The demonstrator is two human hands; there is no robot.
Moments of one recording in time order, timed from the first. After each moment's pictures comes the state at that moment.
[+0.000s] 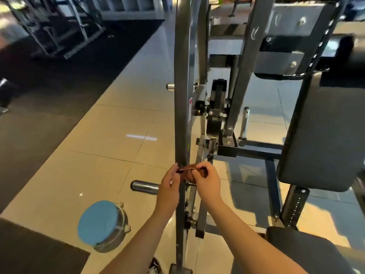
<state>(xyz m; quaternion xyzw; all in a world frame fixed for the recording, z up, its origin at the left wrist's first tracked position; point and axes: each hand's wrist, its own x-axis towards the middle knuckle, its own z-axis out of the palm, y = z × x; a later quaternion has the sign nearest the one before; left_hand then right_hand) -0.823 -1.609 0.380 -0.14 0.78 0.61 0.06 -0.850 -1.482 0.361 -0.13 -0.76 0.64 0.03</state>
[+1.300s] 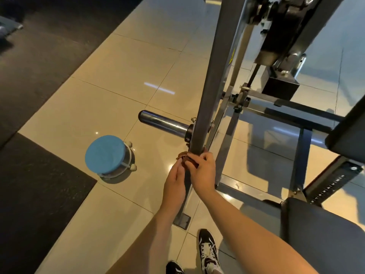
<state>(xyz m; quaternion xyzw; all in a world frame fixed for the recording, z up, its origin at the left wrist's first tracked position) -0.709 -1.623 0.179 -0.28 0.70 0.65 0.06 -0.765 -1.542 0.160 -0.03 -0.86 0.50 -0.06</state>
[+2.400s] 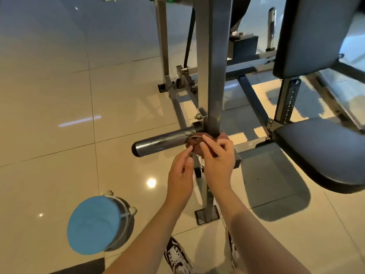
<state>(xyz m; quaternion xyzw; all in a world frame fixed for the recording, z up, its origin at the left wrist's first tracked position) -0.800 -1.773 0.179 0.07 0.77 0.60 0.22 -0.784 -1.666 0.183 -0.37 -0.70 0.55 0.28</state>
